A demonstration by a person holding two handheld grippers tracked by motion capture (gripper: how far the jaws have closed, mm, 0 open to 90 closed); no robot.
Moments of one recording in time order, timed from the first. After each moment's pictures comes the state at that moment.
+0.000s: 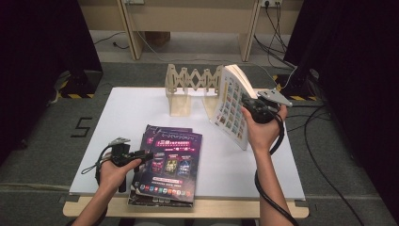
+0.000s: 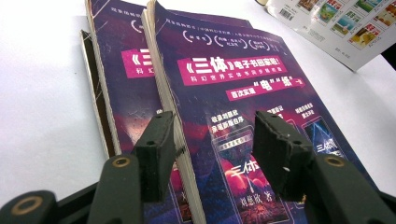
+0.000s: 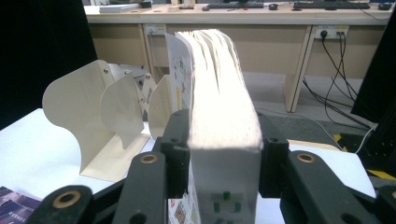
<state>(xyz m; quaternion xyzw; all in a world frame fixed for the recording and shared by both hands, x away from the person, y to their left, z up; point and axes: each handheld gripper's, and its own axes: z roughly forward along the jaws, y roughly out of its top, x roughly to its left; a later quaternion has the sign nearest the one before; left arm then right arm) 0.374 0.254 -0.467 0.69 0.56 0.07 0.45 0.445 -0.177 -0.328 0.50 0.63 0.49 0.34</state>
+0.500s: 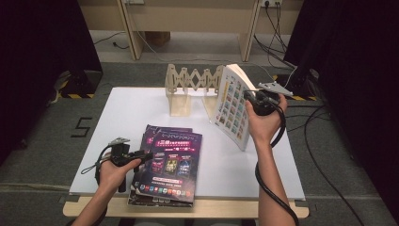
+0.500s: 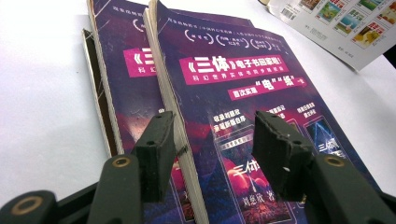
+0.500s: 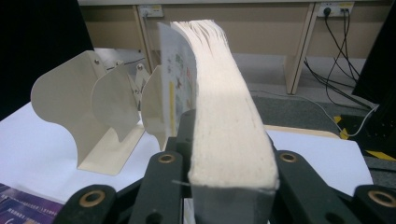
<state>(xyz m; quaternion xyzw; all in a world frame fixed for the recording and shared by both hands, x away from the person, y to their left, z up) 0.374 0.255 -0.467 0.69 0.56 0.07 0.45 0.461 -0.181 -0.317 0.52 0.65 0.46 0.32</state>
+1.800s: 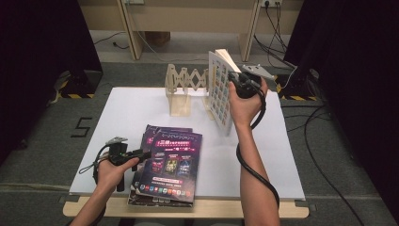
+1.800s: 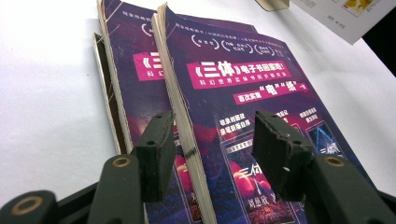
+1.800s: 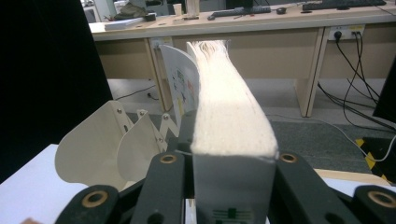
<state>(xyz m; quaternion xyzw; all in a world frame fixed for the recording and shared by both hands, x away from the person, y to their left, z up) 0.376 0.262 -0.467 0.69 0.56 0.07 0.45 0.502 -0.132 -0.296 0.51 0.61 0.51 0.32</state>
